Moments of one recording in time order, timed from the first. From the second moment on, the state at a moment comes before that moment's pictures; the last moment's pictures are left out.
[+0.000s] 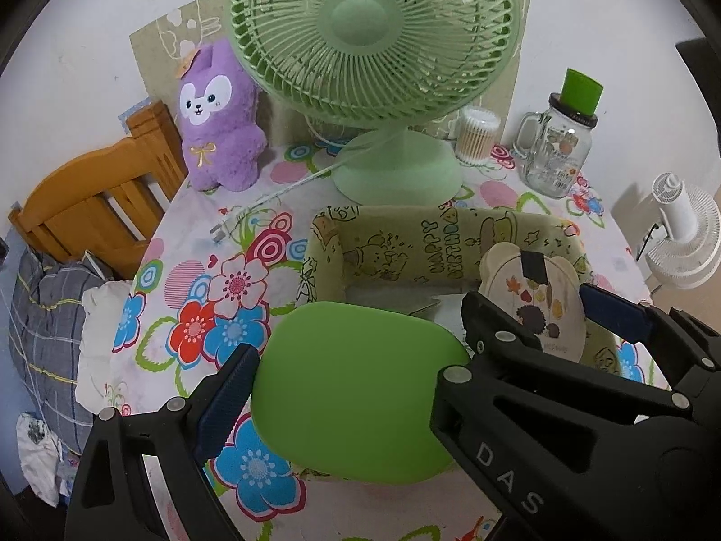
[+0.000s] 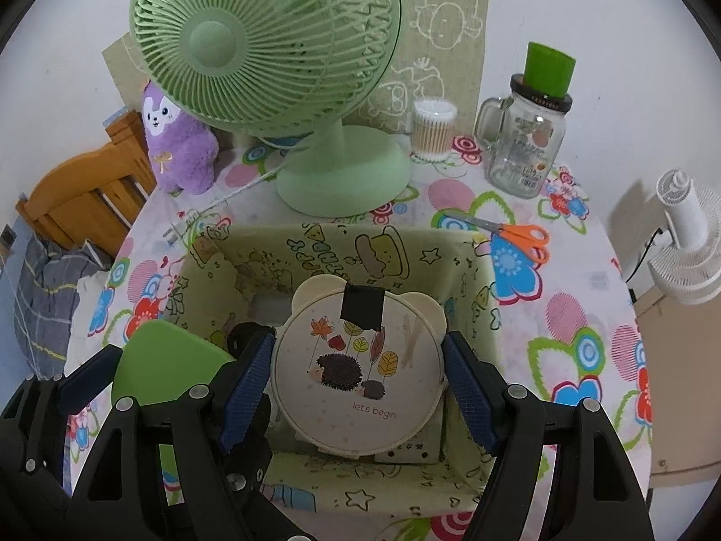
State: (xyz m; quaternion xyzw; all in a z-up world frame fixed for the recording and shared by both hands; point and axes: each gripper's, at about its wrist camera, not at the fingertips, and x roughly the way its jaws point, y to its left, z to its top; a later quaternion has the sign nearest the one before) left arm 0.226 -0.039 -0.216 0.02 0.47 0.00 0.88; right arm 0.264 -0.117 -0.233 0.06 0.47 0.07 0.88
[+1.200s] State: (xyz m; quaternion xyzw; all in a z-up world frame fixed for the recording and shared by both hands) left arm 0.245 -0.093 -0.225 0.02 0.47 -0.07 0.88; right arm 0.257 -0.183 -0.230 0.06 0.47 -0.01 0.88
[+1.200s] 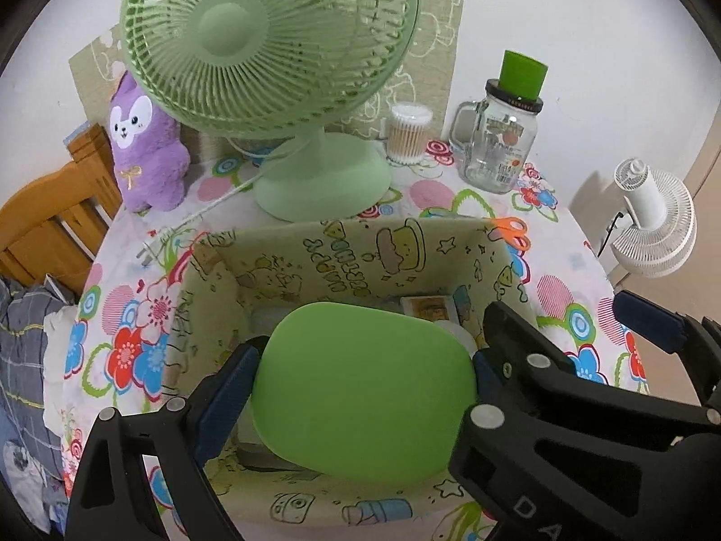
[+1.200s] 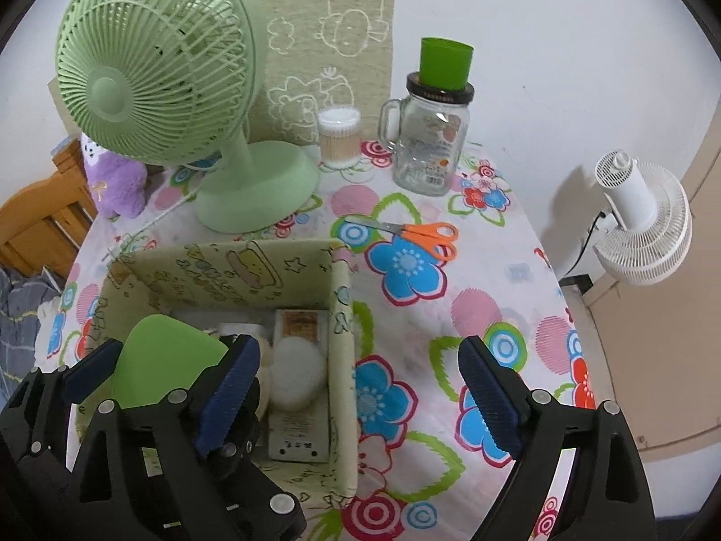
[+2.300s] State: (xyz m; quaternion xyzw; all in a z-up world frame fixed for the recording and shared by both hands) left arm 0.236 -0.080 -0.235 0.04 0.49 -0.05 0.87; right arm 0.250 -0.175 -0.246 0.07 0.49 -0.01 0.87
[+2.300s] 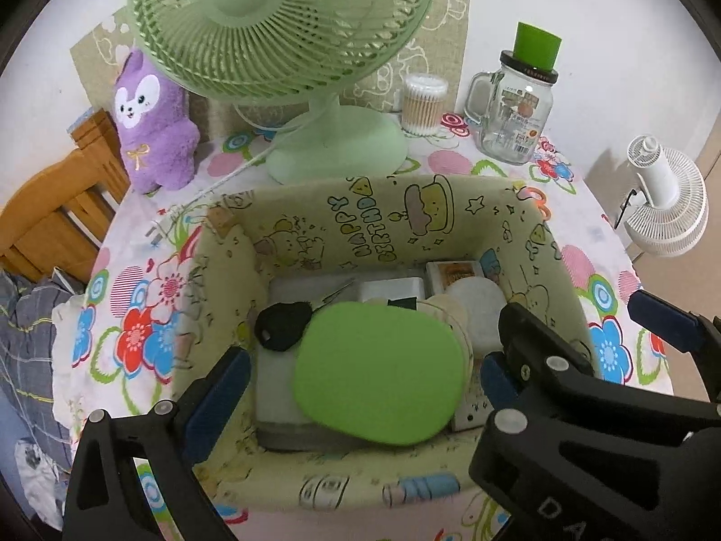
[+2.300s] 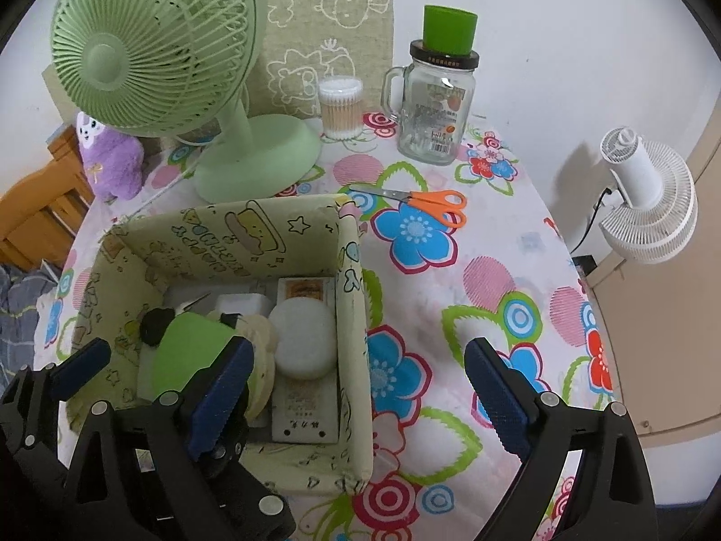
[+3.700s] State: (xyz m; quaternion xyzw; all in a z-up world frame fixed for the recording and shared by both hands) left arm 0.116 -0.024 -0.130 0.02 0.43 -0.01 0.90; right arm 0.138 -0.182 -0.150 0.08 0.43 0.00 0.90
